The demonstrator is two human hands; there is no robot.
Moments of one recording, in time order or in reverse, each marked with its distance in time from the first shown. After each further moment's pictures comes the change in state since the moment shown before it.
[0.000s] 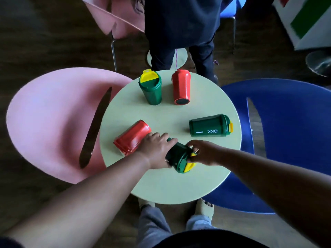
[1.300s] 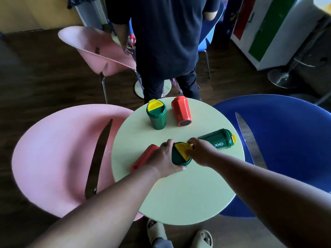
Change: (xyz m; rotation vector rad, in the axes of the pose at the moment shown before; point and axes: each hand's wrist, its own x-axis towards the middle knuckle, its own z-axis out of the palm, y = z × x) left_hand -0.021 -0.048 -0.038 -0.506 0.127 -0.137; right_hand 0.008 -0.101 -0.005 0.132 0.466 0.229
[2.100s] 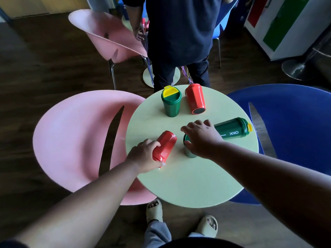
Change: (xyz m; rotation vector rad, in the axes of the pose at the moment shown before) left_hand -0.043 -0.111 -0.003 0.069 -0.085 -0.093; right_hand -0.031 -0.059 0.012 -0.634 0.184 -0.482
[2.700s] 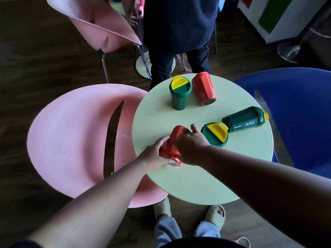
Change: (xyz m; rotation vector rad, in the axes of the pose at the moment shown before) left_hand 0.029 -0.053 0.025 -0.508 -0.208 -0.016; right_hand 0.045 -0.086 0.043 -0.239 -0.264 -0.055
